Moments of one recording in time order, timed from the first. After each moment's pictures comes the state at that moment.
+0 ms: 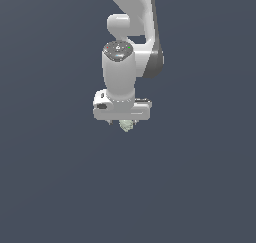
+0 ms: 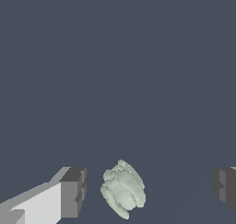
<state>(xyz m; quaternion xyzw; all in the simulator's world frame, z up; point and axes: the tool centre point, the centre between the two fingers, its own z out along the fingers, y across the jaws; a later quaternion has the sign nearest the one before) 0.003 -0.022 0.181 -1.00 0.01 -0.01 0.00</state>
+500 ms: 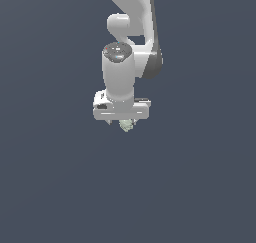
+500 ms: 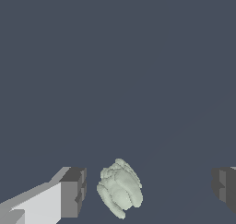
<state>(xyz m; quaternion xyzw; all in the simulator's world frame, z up) -0.002 -0.024 0.176 -1.00 -0.01 -0.01 0.00</state>
